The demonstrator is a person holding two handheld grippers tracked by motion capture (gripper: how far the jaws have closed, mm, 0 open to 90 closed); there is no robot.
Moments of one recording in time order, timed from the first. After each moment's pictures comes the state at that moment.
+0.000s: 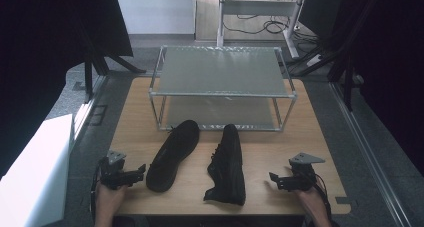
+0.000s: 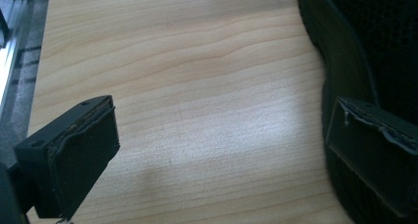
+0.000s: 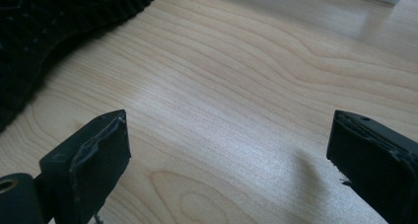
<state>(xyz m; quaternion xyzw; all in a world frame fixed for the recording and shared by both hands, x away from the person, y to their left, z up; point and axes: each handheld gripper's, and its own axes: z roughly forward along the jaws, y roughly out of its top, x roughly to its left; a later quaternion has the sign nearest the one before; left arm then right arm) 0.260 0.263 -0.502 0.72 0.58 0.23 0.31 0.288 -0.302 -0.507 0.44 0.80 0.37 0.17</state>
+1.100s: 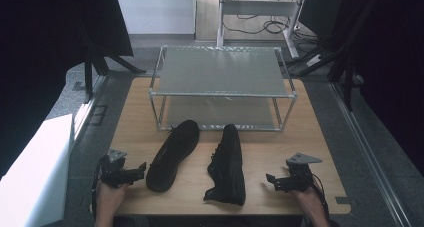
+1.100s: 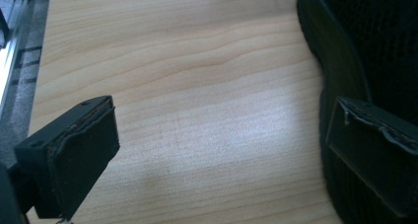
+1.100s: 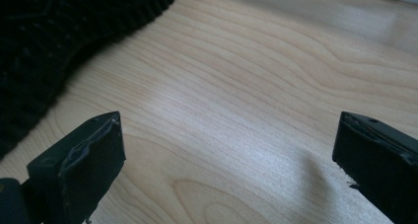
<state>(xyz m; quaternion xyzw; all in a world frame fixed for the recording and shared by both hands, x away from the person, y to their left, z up) 0.265 0.262 -0.501 0.72 0.58 0.23 0.30 0.288 -0.293 -0.507 0.43 0.80 0.38 0.15</state>
